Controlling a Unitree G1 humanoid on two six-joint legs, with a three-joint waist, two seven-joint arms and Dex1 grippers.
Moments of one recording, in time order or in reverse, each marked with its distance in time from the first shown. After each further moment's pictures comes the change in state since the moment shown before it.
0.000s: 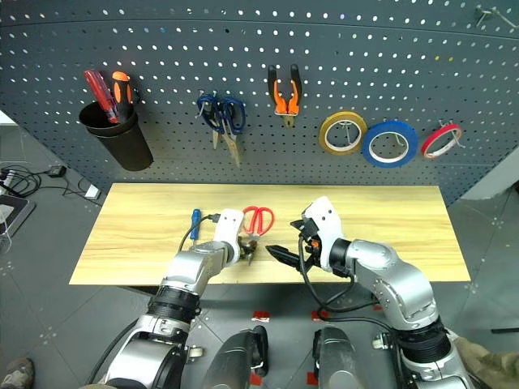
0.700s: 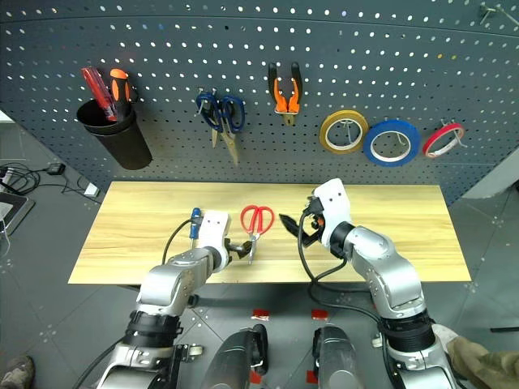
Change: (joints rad) left arm 0.125 0.035 0.035 -0.297 -0.093 0.057 0.050; right arm -0.032 0.095 -0.026 0.052 -0.133 -0.092 -0.104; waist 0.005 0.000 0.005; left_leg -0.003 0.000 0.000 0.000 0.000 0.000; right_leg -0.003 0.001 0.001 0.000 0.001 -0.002
